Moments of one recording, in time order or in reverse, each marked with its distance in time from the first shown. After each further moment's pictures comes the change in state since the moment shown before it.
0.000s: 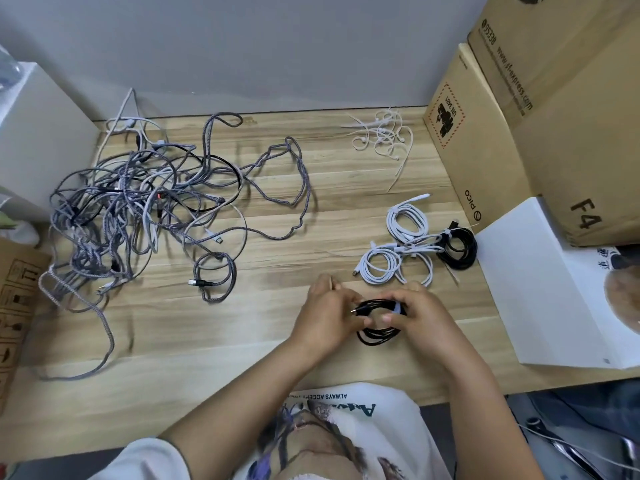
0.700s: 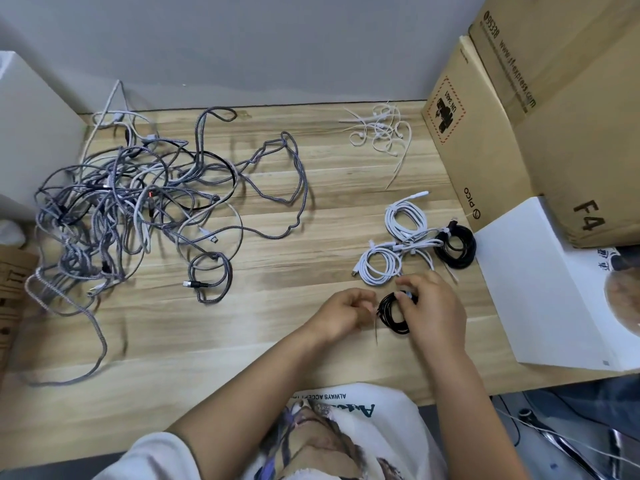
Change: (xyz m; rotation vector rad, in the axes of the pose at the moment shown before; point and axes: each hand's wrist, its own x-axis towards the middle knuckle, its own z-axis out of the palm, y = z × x) left_hand 0.020 0.005 0.016 -0.662 -0.307 -0.289; right_hand 0.013 0.016 0.010 -0.338 0.484 0.038
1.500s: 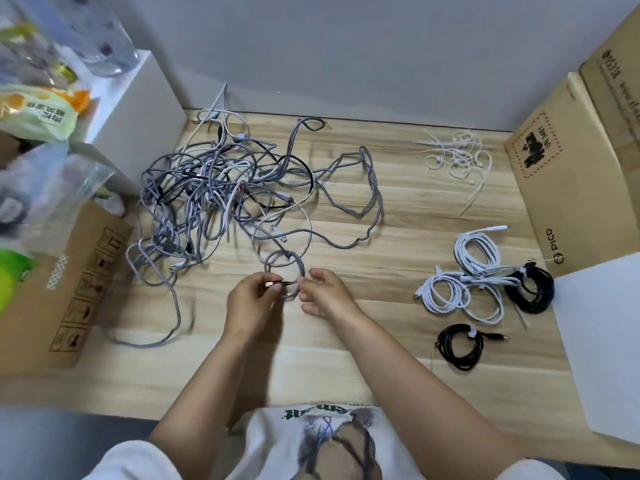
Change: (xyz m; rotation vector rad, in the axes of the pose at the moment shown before) left_hand -0.069 -0.059 -0.165 0.182 0.908 0.191; right_hand 0.006 -0.178 0.124 0.978 -0.832 0.411
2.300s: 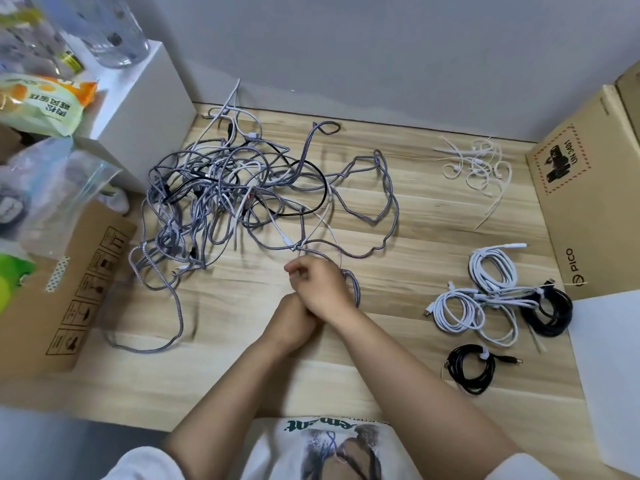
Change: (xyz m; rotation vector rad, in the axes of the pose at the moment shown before) left_hand -0.002 0.023 0.032 0.233 -0.391 0.132; right_hand -0.001 -0.039 0.024 -0.809 0.075 -0.426
